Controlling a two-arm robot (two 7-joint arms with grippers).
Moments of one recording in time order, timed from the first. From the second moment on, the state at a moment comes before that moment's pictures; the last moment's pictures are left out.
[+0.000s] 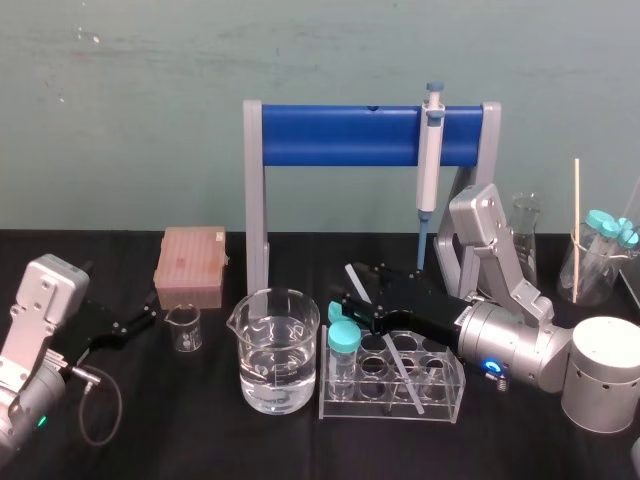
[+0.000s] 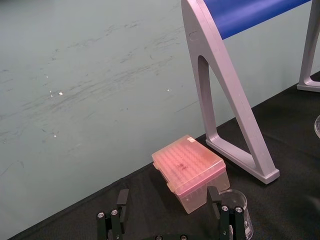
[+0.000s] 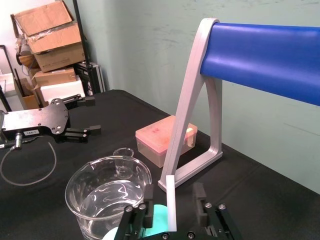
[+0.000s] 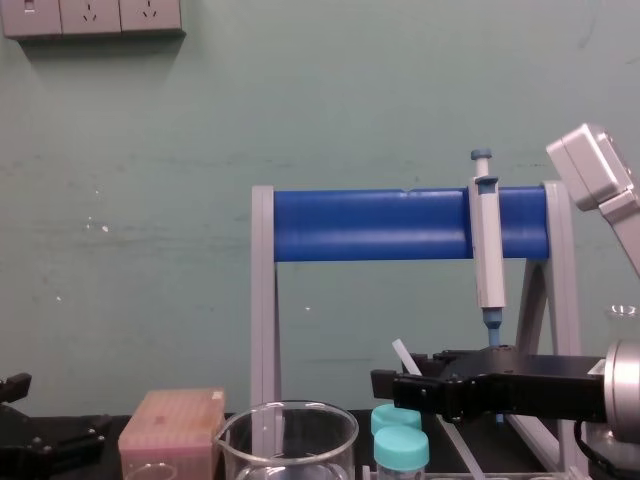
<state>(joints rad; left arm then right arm) -0.20 0.60 0.45 -1.41 -0.25 -0.12 0.03 0.43 0.41 -0.52 -1.35 0.45 0.13 0.52</state>
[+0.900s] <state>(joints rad) -0.20 0.60 0.45 -1.41 -0.25 -0.12 0.03 0.40 0.40 -0.48 -1.36 0.45 0.02 0.51</state>
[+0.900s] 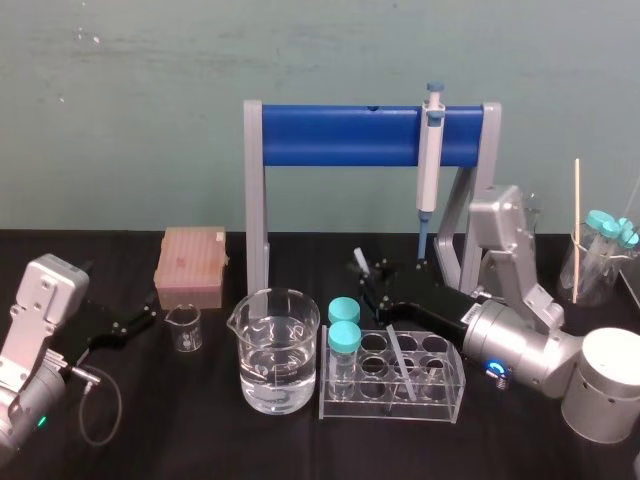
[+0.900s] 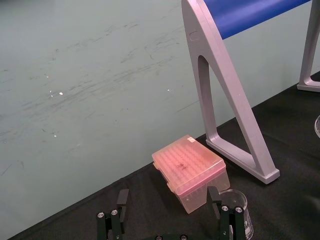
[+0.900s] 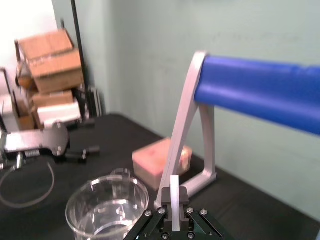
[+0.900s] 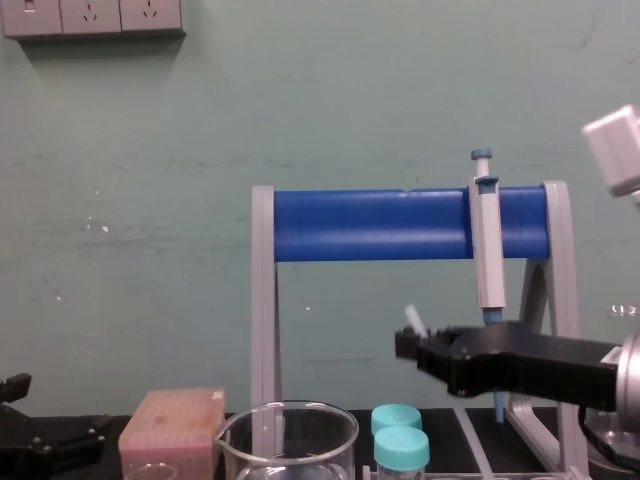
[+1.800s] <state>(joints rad) -0.20 0.60 0.45 -1.41 -0.25 -0.12 0.03 0.25 0.40 -0.28 -1.57 0.60 -0.27 0.56</state>
